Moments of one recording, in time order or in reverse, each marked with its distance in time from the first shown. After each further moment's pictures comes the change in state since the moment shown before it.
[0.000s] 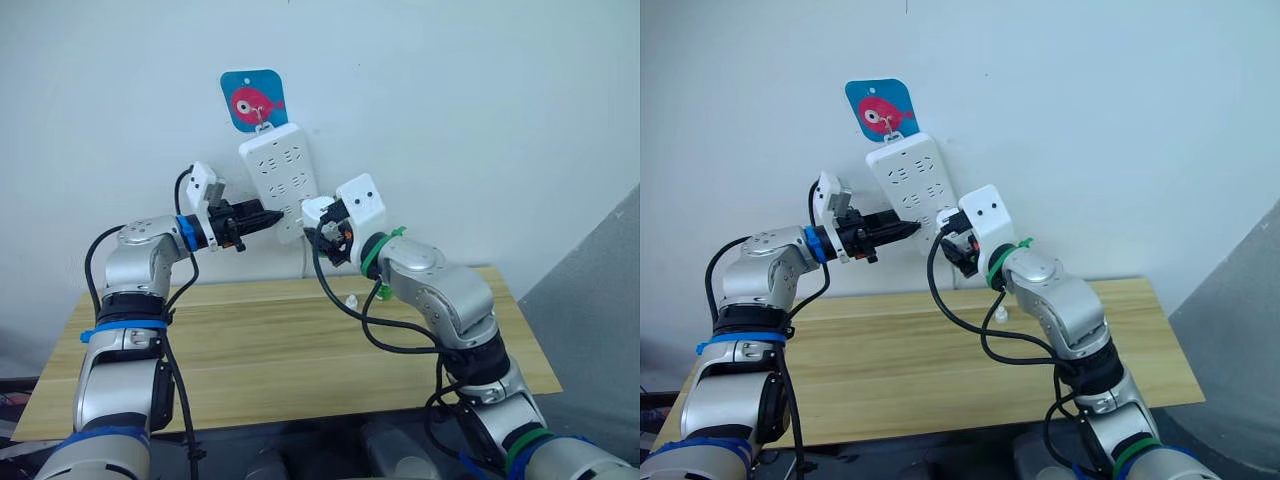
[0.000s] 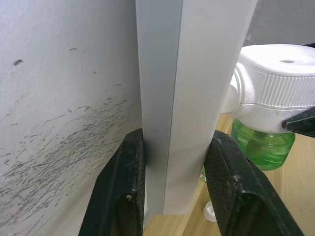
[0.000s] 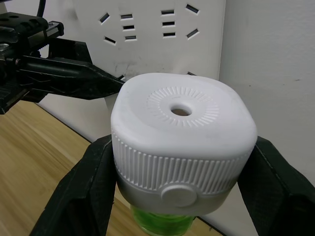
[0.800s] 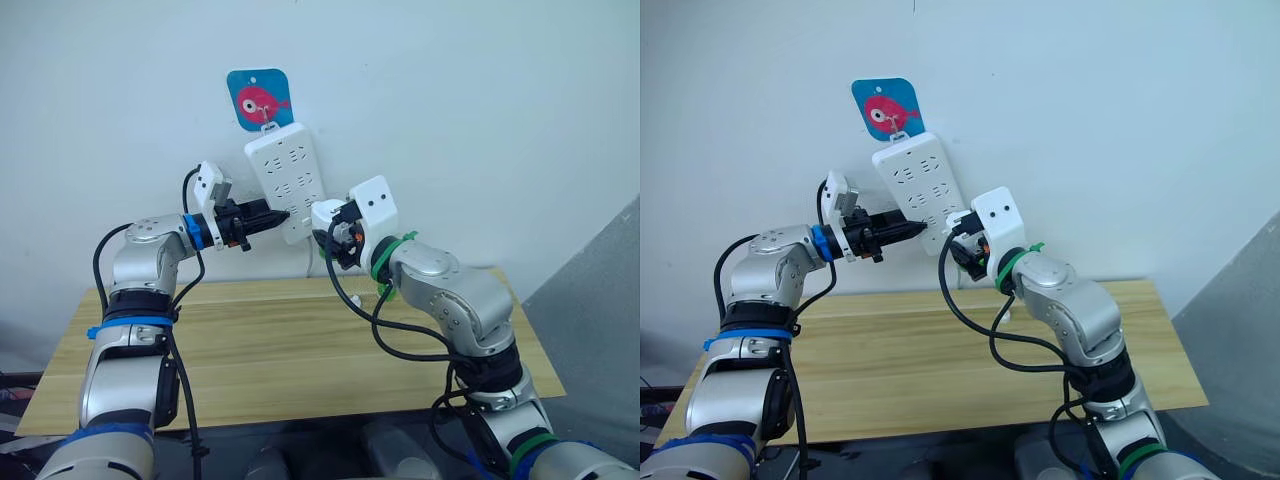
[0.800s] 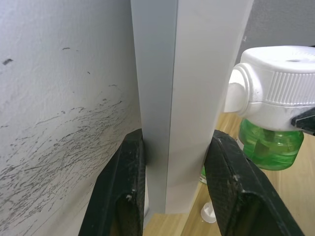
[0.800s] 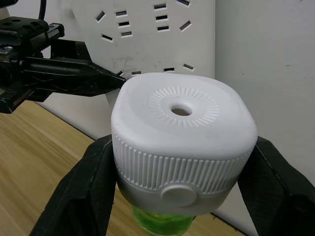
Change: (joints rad) left arm -0.013 -0.018 -0.013 0.011 0.002 -0.013 -0.006; right arm 0.033 -0.026 -0.031 -0.082 0.082 0.075 -0.056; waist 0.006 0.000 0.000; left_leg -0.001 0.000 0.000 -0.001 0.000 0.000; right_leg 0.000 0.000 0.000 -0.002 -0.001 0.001
